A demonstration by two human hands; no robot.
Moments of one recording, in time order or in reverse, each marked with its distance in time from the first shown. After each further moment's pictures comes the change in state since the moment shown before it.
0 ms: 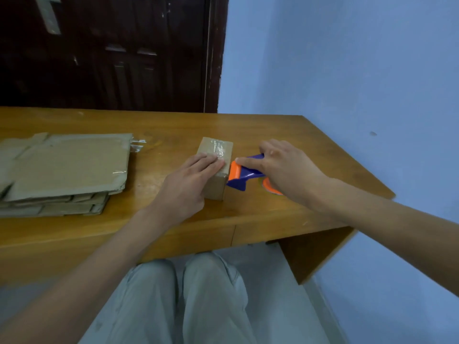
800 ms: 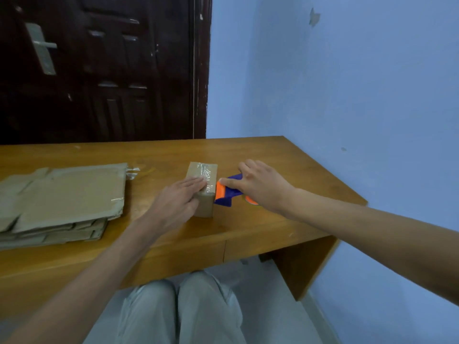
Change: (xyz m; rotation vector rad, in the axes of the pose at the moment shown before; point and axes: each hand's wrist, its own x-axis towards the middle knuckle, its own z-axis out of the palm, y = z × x) left_hand 0.006 -0.001 -0.024 -0.140 -0.144 -0.106; right_hand 0.000 -0.010 -0.016 -0.095 -0.028 -0.109
